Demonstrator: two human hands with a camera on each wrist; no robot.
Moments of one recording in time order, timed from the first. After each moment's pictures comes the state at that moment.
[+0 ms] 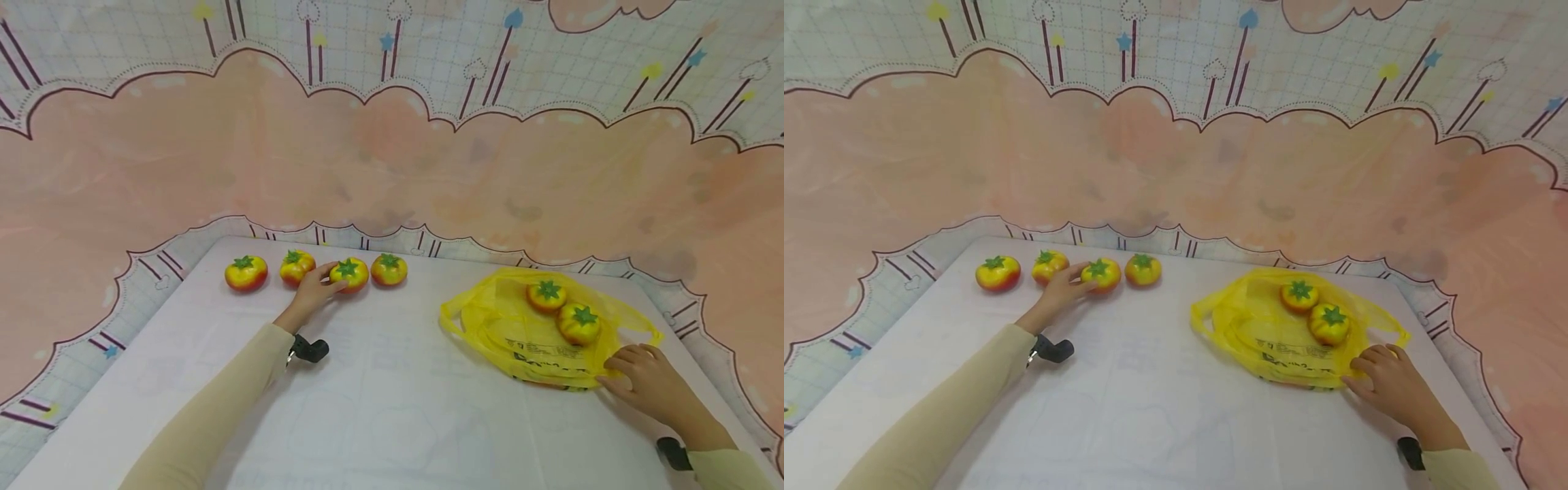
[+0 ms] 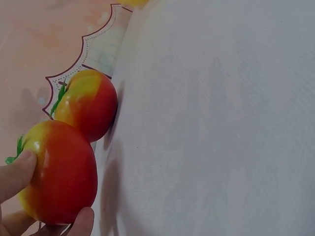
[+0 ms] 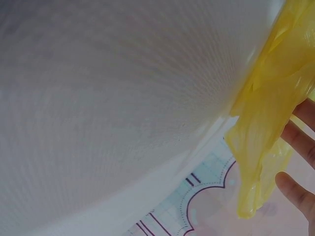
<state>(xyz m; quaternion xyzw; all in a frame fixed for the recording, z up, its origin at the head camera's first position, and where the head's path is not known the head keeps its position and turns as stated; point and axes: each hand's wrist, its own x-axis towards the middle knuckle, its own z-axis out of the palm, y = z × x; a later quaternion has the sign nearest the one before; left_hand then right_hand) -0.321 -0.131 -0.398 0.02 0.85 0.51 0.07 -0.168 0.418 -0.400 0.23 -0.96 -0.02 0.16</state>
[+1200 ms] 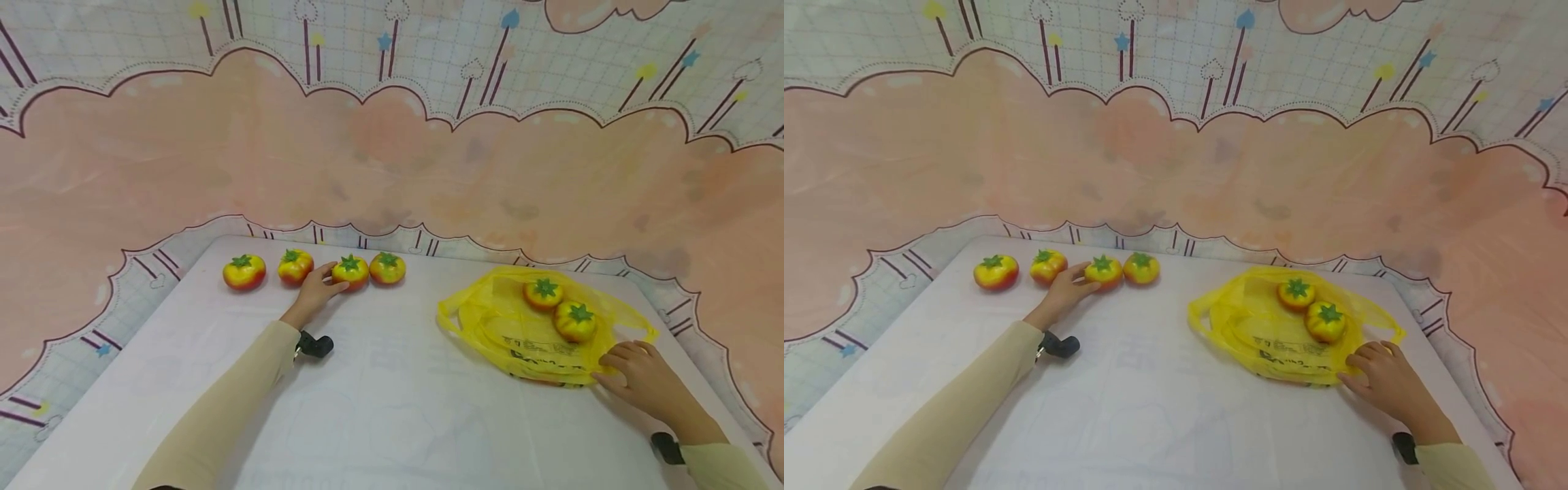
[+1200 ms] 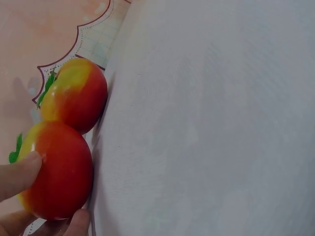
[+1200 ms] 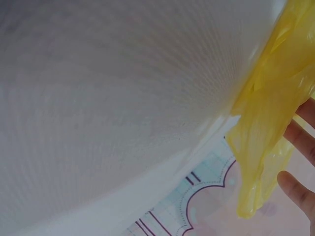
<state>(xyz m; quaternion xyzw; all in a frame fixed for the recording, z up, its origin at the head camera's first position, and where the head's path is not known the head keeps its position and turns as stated) -0.331 -0.126 -0.412 0.00 0.84 0.53 0.08 -0.168 0.416 -0.398 0.23 -0.96 -0.02 0.15</state>
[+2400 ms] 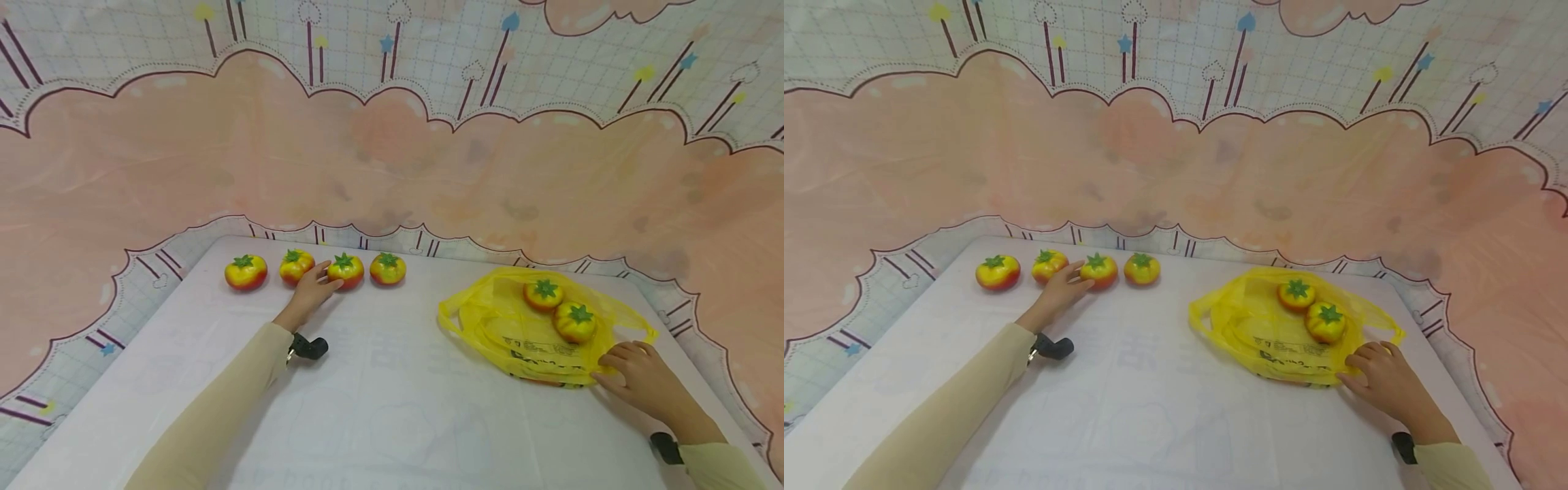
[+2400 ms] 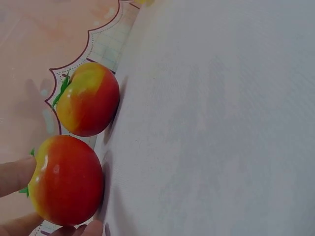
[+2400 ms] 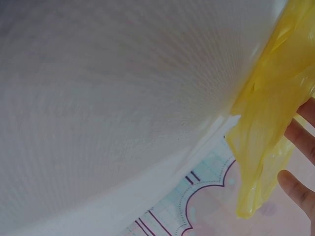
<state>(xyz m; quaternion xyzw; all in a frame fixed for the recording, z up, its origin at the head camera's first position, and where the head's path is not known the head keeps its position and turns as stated) -0.327 -0.136 -0.409 -0.03 0.82 0.56 0.10 -0.167 0.413 -0.398 0.23 -0.96 -0.02 0.16</state>
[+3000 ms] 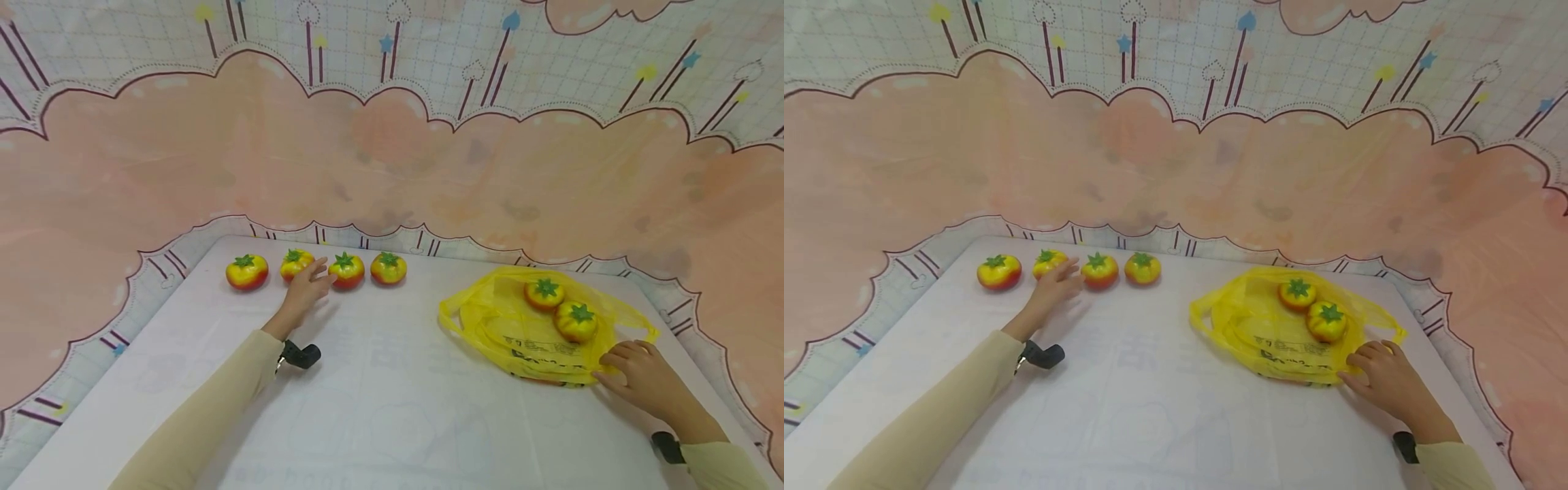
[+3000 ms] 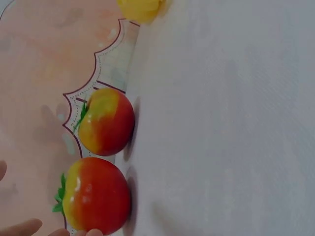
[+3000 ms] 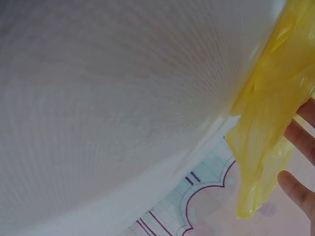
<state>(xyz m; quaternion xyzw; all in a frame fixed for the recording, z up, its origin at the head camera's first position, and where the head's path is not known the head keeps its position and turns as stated) -0.302 -0.139 -0.385 -0.02 0.79 0.60 0.08 -0.170 0.416 -0.398 0.23 -0.96 -0.02 0.15</state>
